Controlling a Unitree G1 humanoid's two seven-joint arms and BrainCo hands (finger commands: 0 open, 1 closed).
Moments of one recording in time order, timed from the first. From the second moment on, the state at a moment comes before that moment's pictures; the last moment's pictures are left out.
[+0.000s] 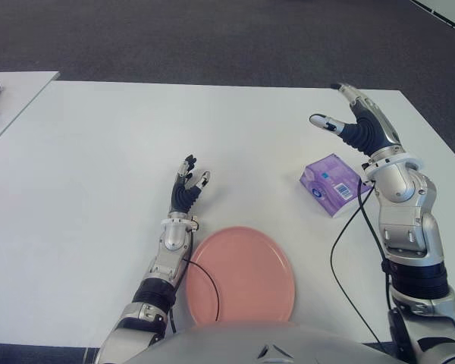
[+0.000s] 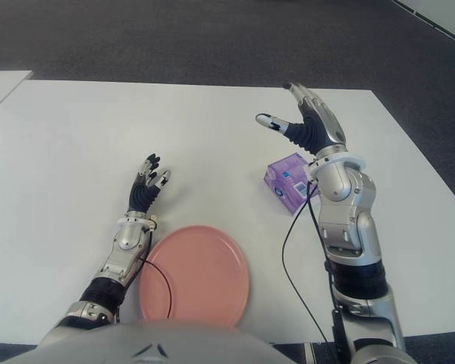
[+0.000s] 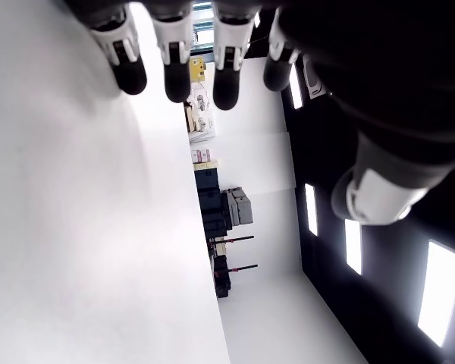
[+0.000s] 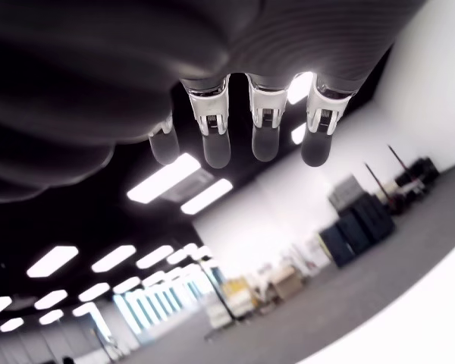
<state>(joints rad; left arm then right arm) -0.10 -0.04 -0.06 0.57 0.18 -0.44 0.22 -0.26 -0.55 0.01 -0.41 -0.63 0.38 0.34</state>
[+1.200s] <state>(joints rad) -0.09 -0.05 -0.06 0.51 0.17 -0.36 0.22 -0.17 -0.72 0.18 -0.13 -0.76 0.28 0.42</state>
